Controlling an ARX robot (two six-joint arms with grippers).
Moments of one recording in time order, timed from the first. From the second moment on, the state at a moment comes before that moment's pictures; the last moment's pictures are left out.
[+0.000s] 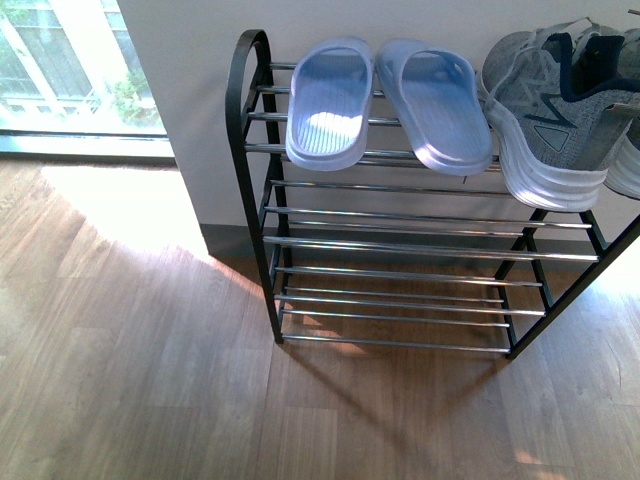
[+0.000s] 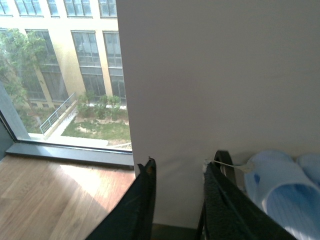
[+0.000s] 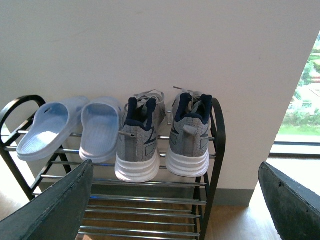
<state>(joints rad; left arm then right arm) -0.21 1.35 0.39 0.95 -0.20 -0.01 0.00 0.01 0.02 0.00 0.00 0.00</state>
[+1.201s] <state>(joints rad) 0.00 0.51 0.01 0.51 0.00 -0.01 0.00 0.01 0.02 0.00 0.00 0.00</state>
